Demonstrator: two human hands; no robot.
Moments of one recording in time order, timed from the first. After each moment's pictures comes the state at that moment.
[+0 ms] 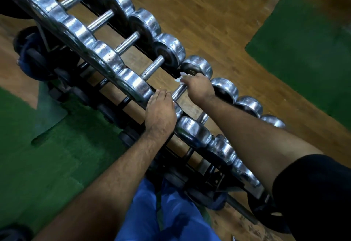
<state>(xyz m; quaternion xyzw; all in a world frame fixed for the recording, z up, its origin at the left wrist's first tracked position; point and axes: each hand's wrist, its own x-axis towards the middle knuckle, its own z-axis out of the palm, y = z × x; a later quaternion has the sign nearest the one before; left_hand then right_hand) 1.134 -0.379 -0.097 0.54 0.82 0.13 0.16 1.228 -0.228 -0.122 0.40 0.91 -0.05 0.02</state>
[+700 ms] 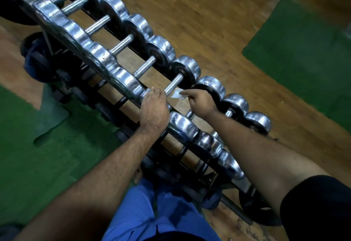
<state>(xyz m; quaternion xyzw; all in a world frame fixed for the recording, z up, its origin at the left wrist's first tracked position) 1.160 -0.381 -0.089 0.55 0.82 0.11 0.13 1.307 -0.264 -0.117 0.45 0.84 -0.31 -0.06</state>
